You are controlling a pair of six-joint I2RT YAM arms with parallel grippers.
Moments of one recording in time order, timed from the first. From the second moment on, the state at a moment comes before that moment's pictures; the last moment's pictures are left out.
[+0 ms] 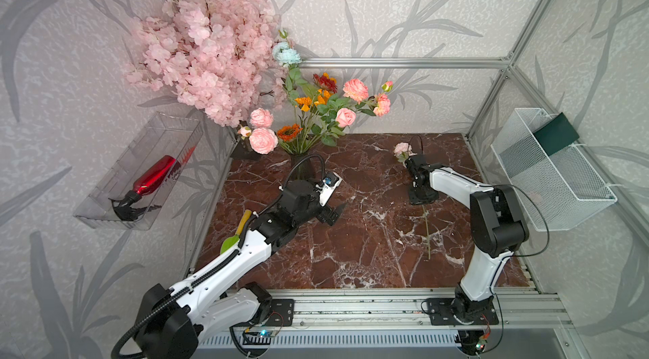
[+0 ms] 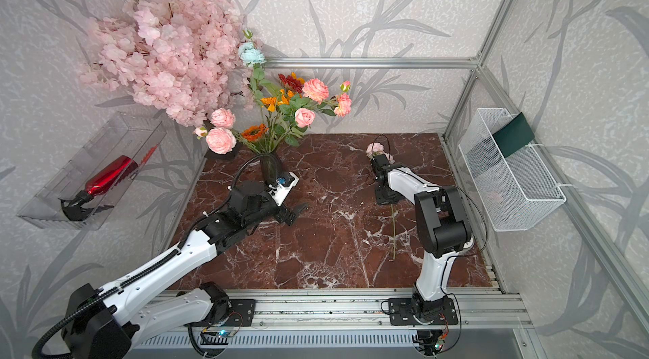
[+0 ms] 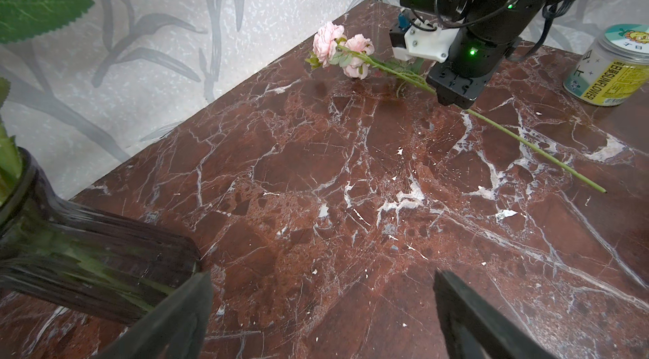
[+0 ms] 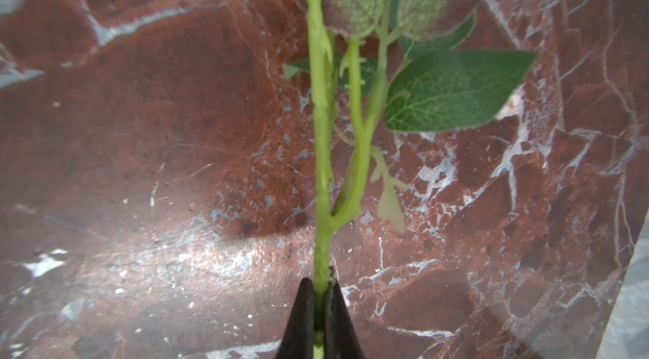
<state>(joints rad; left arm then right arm) -0.62 1.06 0.76 -0.14 0.09 0.19 0.27 1.87 1.26 -0.79 0.29 0.22</state>
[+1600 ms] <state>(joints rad) -0.62 1.07 0.76 -0.17 0.04 0.15 0.29 1.53 1.21 -0.76 0.14 0.23</state>
